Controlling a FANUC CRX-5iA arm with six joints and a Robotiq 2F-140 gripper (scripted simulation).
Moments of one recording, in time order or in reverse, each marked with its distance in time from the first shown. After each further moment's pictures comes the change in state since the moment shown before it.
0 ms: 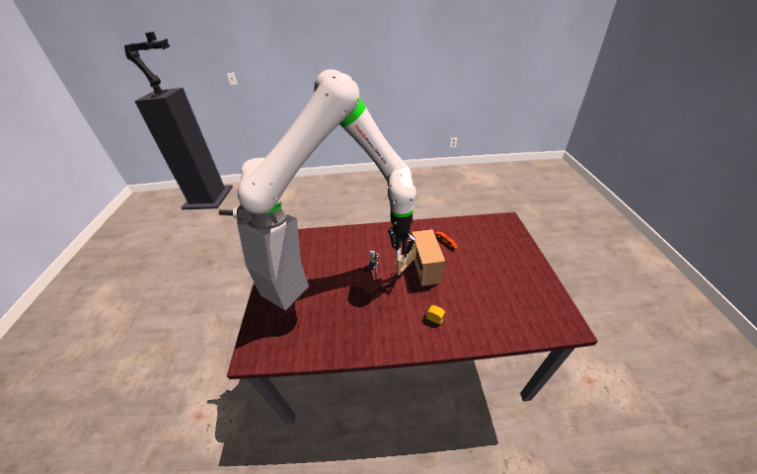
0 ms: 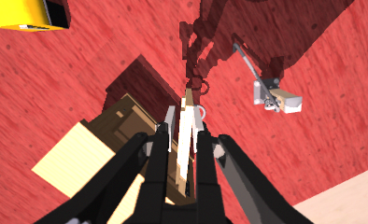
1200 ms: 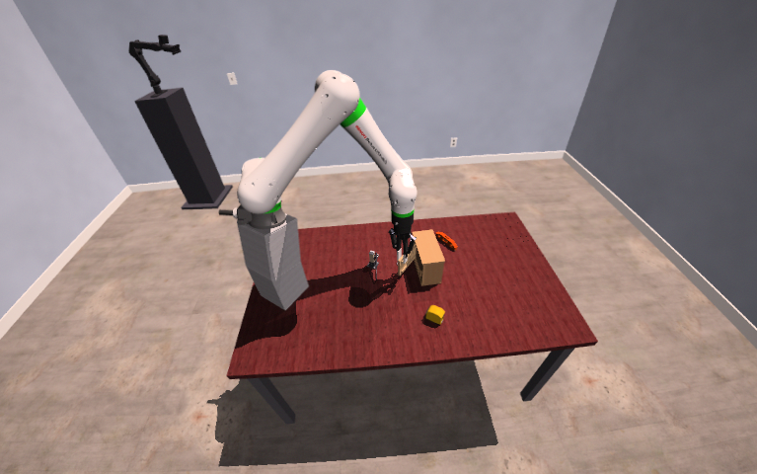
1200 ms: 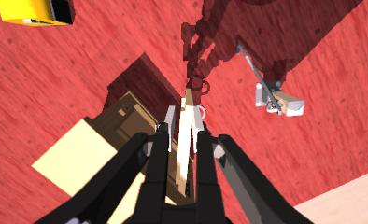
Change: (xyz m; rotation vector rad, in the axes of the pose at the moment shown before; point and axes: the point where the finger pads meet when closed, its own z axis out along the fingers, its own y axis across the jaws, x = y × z) arm 0.000 -0.004 0.000 0.000 0.000 -0.031
